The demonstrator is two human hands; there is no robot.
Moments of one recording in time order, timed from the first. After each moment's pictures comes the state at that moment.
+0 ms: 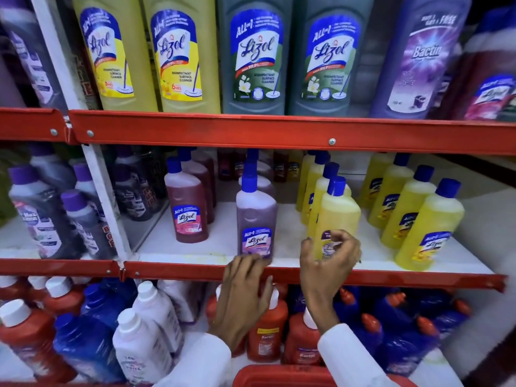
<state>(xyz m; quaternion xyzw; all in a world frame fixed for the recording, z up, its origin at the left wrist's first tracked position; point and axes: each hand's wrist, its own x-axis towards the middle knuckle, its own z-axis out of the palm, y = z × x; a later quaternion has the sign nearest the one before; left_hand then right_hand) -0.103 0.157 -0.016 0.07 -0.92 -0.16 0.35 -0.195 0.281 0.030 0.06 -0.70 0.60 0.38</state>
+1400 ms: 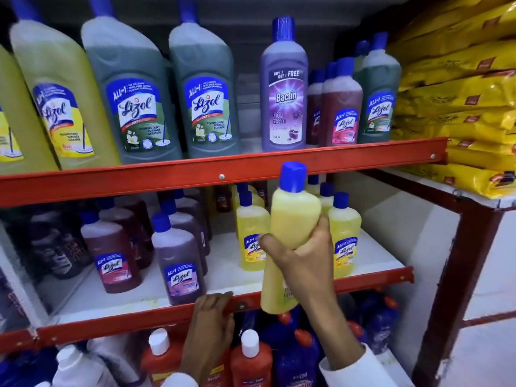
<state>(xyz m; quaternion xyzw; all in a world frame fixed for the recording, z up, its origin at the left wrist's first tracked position) -0.146 0.218 -0.023 0.08 -0.94 -0.21 0.25 -0.161 0.415 0.159 0.16 -0.65 0.73 0.16</state>
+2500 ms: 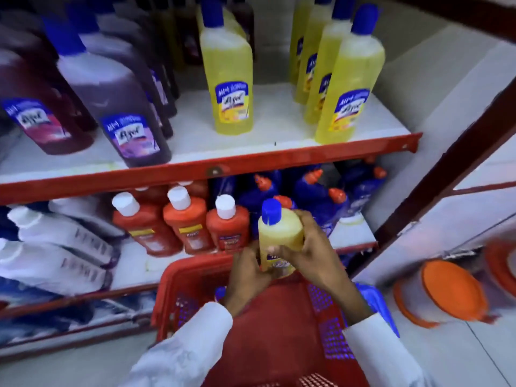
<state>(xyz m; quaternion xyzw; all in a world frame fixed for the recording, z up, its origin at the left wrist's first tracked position) -0.106 0.353 -0.134 0.10 -0.83 -0.54 0.05 -0.158 0.494 -0.072 0.18 -0.83 0.52 -0.08</state>
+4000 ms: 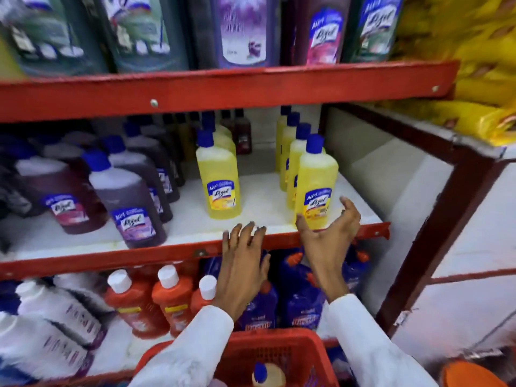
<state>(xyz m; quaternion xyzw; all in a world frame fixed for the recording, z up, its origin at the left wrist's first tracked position) -0.213 0.362 -0.018 0.07 -0.96 -0.11 0.23 -0.294 0.507 0.010 0.04 -0.77 0.56 0.31</state>
